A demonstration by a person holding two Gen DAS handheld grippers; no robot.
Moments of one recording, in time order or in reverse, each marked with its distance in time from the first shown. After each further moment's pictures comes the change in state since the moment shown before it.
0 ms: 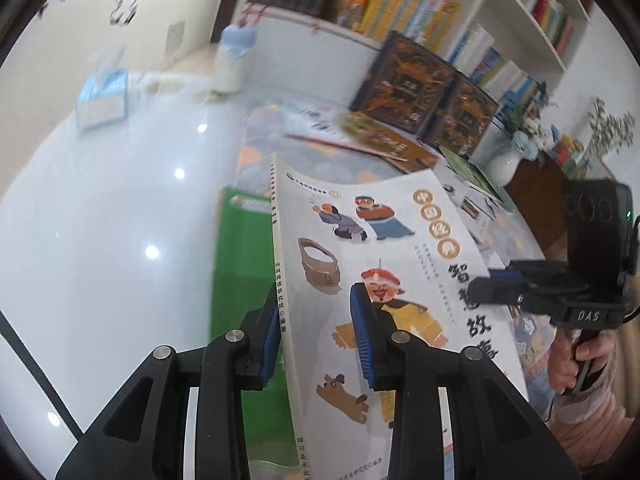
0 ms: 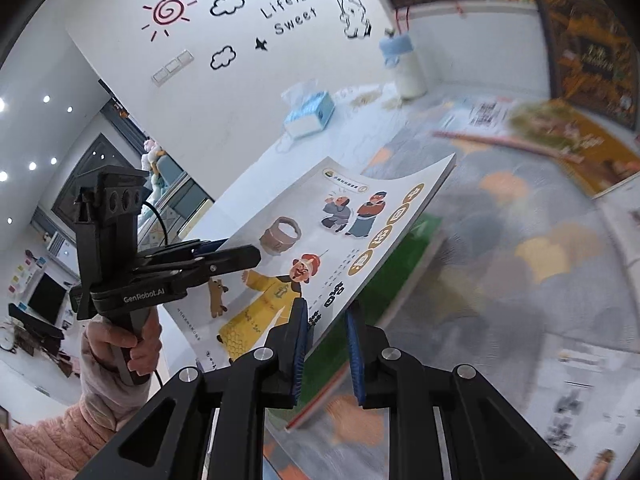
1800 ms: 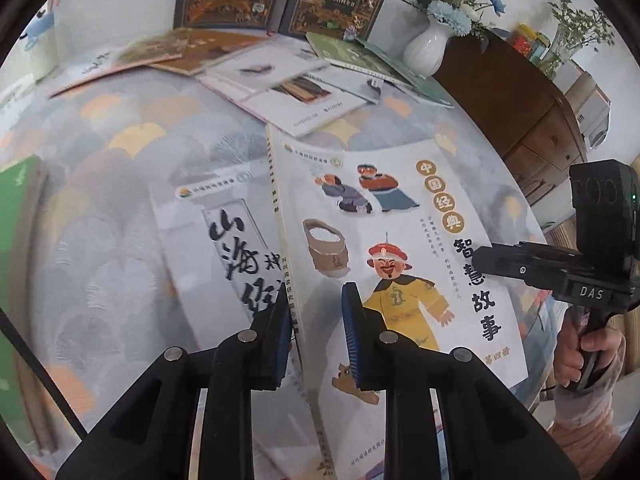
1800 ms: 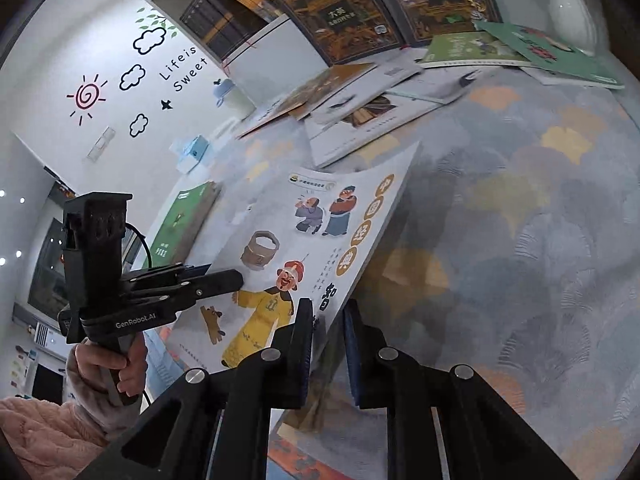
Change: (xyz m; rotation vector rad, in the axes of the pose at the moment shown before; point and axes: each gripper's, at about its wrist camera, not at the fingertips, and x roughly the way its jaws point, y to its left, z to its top) left arm 0.131 -0.286 -0.056 0.185 0.235 -0.069; right arm -0.229 -0.203 -0.175 0.295 -0.116 -0.156
